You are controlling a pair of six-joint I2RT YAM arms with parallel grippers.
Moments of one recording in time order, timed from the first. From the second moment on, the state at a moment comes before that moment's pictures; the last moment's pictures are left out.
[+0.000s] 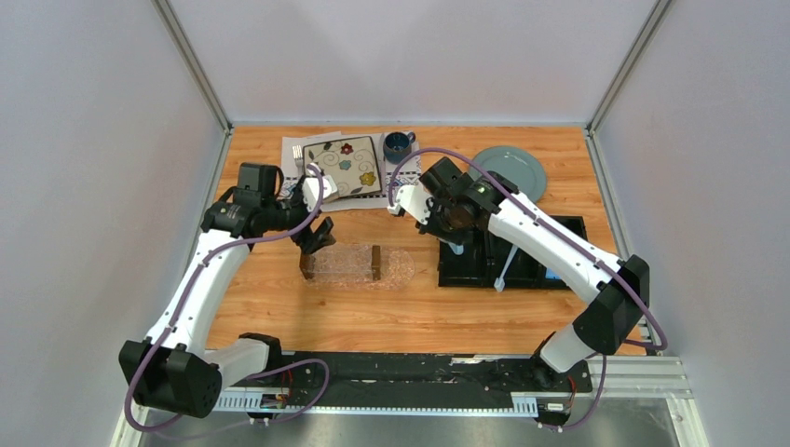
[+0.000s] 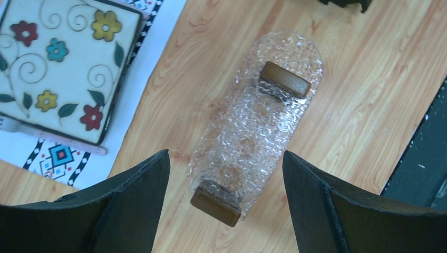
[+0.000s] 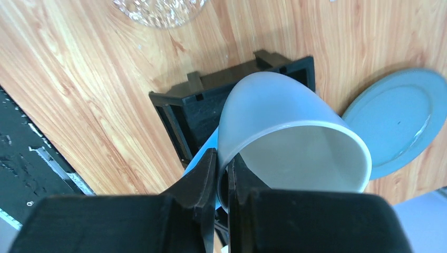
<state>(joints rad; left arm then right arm) -0.18 1.13 1.09 -0.83 0.65 0.70 0.76 1.55 1.50 -1.09 0.02 -0.53</state>
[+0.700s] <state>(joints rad) 0.09 1.13 1.11 -0.75 0.73 0.57 0.91 1.67 1.57 -1.12 -0.12 -0.78</state>
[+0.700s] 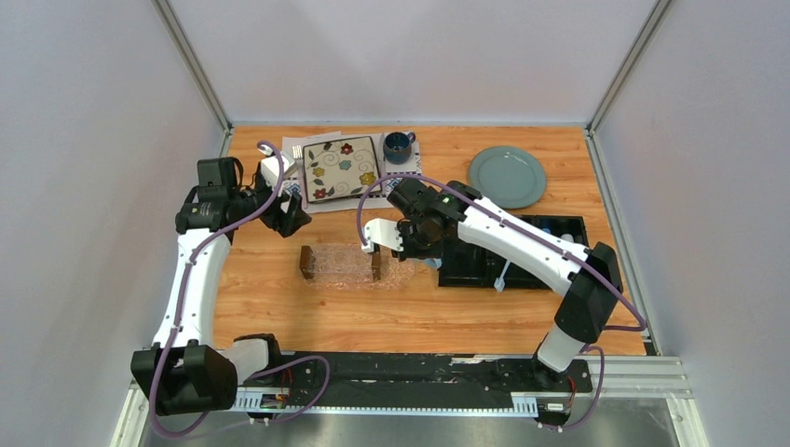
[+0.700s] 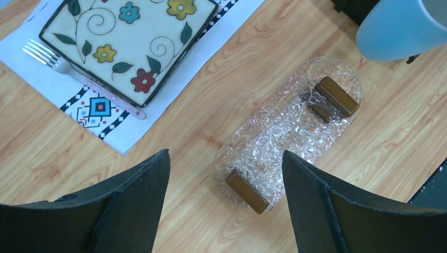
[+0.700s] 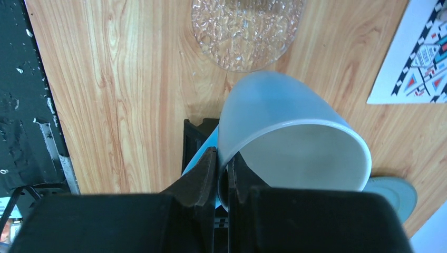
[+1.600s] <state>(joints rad) 0.15 1.16 1.12 -0.80 0.79 0.64 0.94 1.83 1.60 -1.05 -0.20 -0.83</state>
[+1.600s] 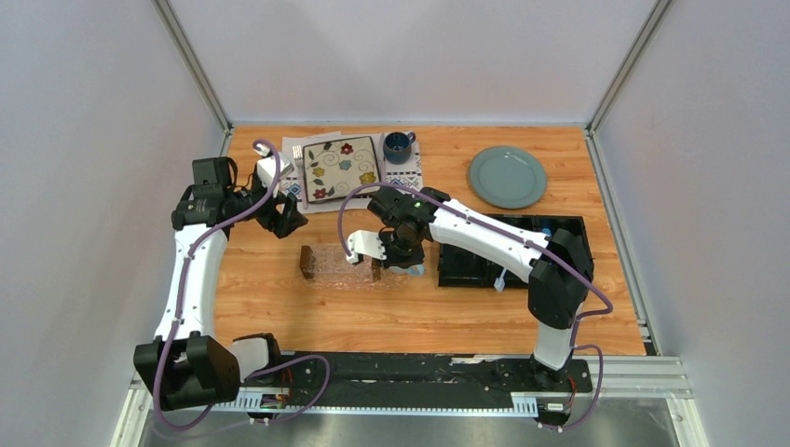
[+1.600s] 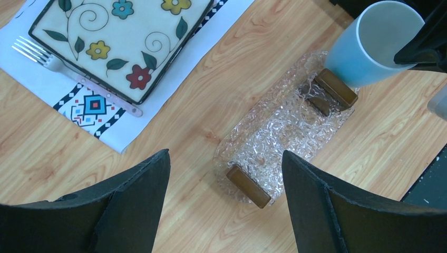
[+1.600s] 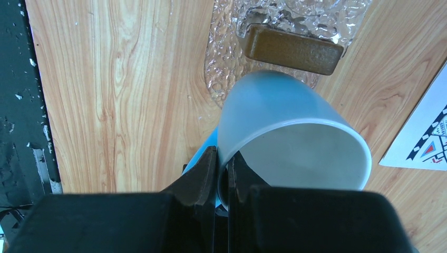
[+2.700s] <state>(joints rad) 0.15 1.16 1.12 -0.84 0.81 0.68 0.94 1.83 1.55 -0.99 -0.22 -0.83</state>
